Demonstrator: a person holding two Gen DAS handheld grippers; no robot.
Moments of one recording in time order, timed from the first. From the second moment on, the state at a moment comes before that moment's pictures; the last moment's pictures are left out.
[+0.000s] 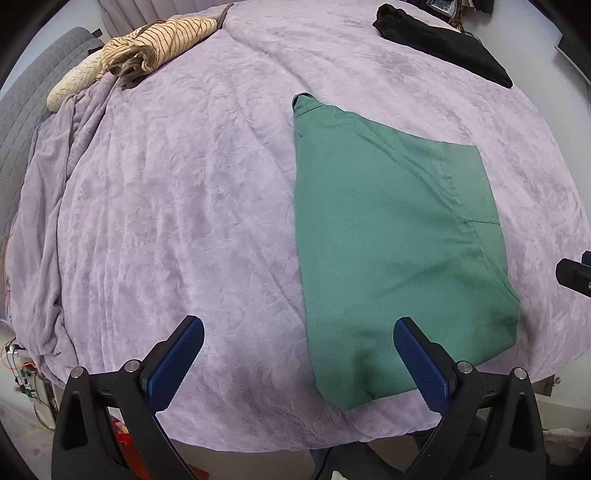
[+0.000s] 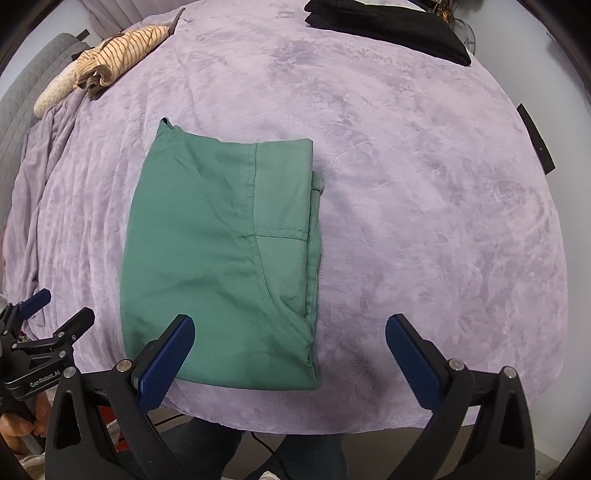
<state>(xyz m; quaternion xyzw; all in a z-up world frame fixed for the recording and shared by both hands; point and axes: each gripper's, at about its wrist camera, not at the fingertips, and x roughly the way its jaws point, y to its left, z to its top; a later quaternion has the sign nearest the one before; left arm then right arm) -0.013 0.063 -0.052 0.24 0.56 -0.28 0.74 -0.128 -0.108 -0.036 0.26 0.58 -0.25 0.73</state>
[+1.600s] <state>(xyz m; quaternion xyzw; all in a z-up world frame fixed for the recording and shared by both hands) -0.012 0.067 -0.052 0.24 0.56 -0.27 0.74 -0.127 -0.104 -0.035 0.25 0.58 -0.25 0.73</state>
